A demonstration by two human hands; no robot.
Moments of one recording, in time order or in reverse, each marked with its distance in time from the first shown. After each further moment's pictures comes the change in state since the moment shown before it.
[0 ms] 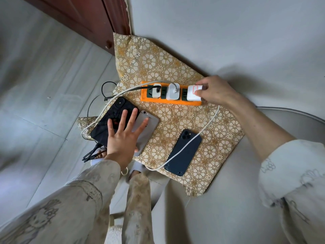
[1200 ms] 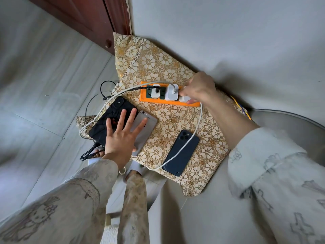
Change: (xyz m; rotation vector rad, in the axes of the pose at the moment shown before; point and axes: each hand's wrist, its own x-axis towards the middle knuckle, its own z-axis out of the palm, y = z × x) left_hand 0.000 -0.001 0.001 -0.015 0.018 -0.006; right_hand 0.004 -0.042 0.017 0.048 0.096 0.177
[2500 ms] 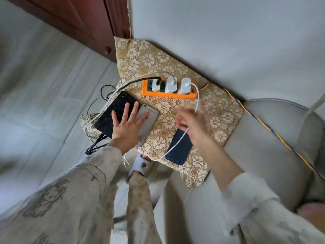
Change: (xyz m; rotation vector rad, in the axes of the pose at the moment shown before) left_hand 0.002 -0.005 -0.003 -0.089 0.004 0.083; right_hand -0.089 0.067 0.077 1.040 -0.056 0.182
